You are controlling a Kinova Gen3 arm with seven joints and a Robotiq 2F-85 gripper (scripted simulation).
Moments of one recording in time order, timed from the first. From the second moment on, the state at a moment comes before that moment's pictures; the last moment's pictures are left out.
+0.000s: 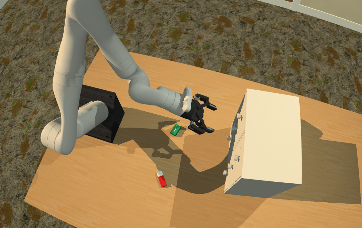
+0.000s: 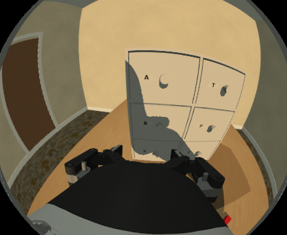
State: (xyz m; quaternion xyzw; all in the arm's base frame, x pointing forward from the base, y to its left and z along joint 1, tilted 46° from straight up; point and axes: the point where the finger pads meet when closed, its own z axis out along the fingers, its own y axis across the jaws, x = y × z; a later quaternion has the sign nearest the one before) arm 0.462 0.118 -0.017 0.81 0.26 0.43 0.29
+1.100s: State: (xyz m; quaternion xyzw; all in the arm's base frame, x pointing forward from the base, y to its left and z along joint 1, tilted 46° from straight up) arm 0.473 0.109 -0.027 0.78 0.29 0.49 0.27
